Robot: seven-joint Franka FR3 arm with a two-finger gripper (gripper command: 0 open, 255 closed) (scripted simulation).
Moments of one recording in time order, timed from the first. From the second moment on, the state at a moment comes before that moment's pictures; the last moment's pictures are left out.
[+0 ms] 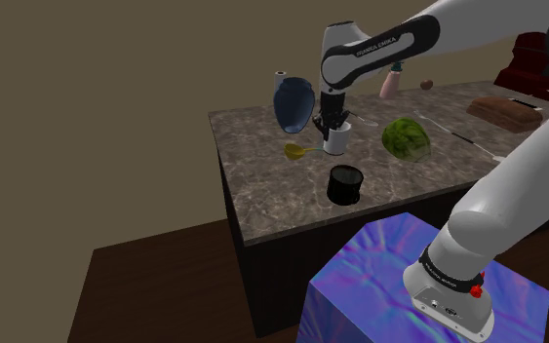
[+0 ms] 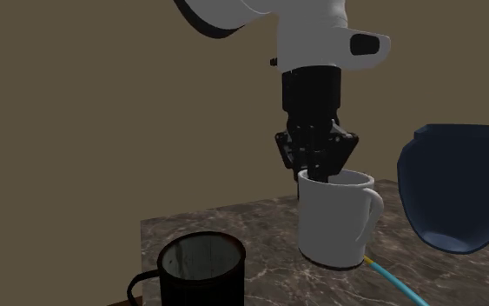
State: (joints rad) arm -0.09 -0.18 -0.04 -2.26 -0.08 2.06 0.27
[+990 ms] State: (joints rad) arm -0.09 -0.22 -0.03 -2.10 -0.08 1.85 0.26
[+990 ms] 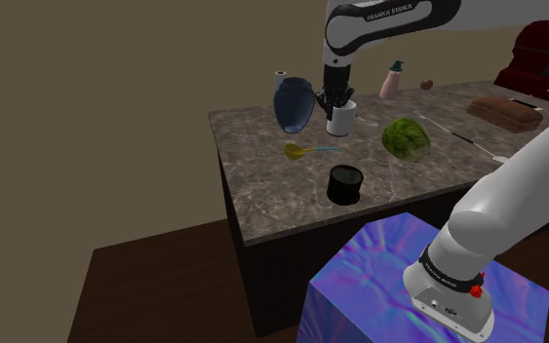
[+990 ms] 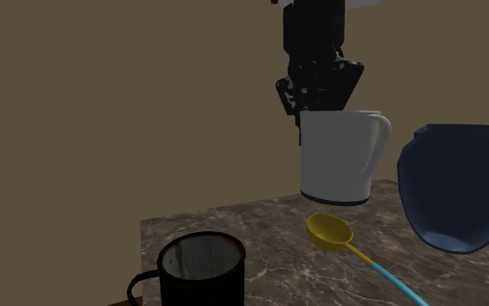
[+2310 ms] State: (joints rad) arm -0.01 -0.69 0.09 -2.47 0.00 1.74 0.42
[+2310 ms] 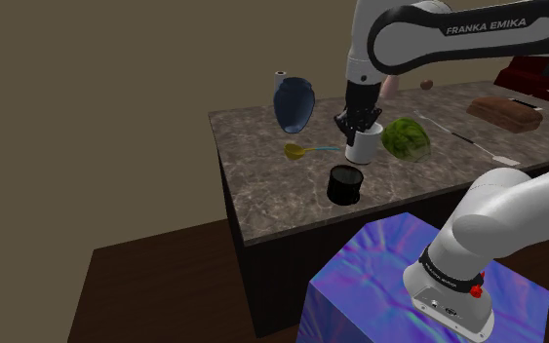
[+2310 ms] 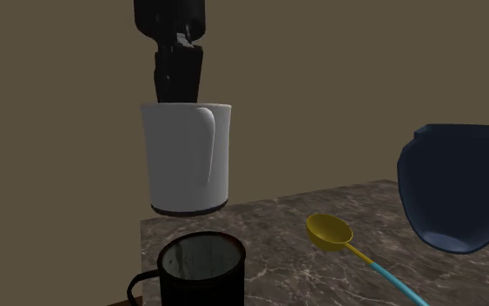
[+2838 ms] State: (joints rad) arm 0.00 -0.69 0.10 -2.58 0.00 1.86 0.43
